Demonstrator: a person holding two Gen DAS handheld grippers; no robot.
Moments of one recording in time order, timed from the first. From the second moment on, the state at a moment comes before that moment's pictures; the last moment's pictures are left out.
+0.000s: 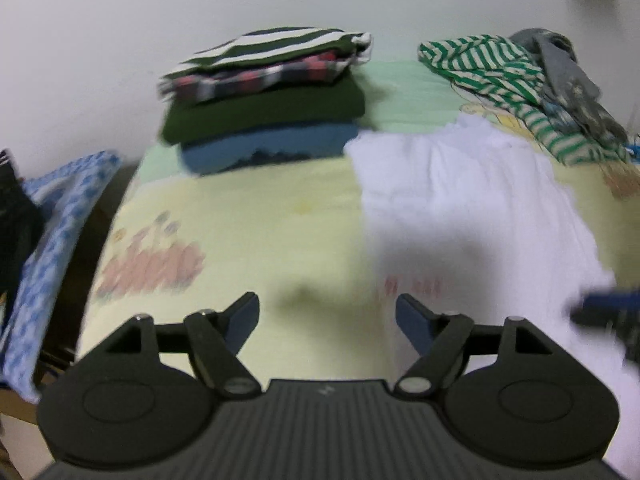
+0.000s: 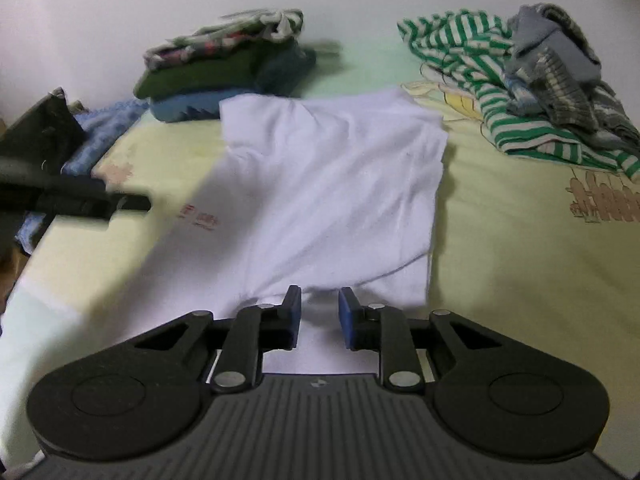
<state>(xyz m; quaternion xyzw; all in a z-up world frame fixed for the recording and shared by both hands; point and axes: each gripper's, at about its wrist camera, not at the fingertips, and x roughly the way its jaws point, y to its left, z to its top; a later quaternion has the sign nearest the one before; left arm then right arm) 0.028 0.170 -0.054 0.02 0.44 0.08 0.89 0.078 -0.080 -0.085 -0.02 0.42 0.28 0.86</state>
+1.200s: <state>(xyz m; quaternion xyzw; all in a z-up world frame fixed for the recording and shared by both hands) -0.258 0.096 -0.049 -0.04 0.50 0.09 0.86 0.048 -0.065 -0.096 0.00 0.43 0.39 0.81</state>
